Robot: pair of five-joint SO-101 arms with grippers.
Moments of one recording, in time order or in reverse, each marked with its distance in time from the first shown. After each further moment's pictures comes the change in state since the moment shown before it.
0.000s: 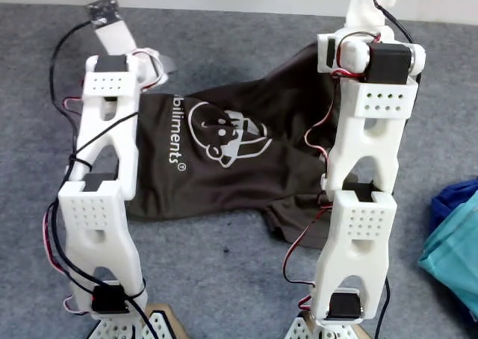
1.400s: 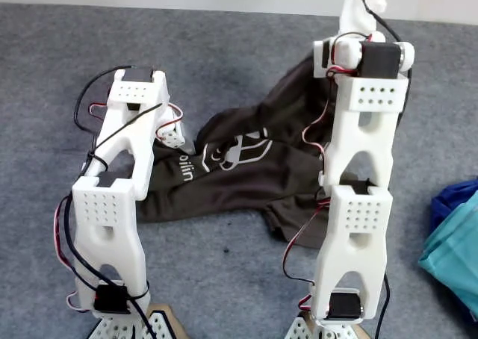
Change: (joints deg) left arm 4.2 2.7 5.6 33.3 -2.6; right arm 0.0 6.0 0.0 0.0 0.0
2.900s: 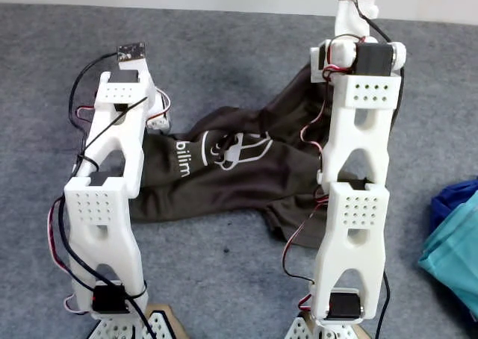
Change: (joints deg) left arm -3.8 1.1 0.5 -18.8 -5.1; right arm 0.0 2.8 0.1 0.0 0.0
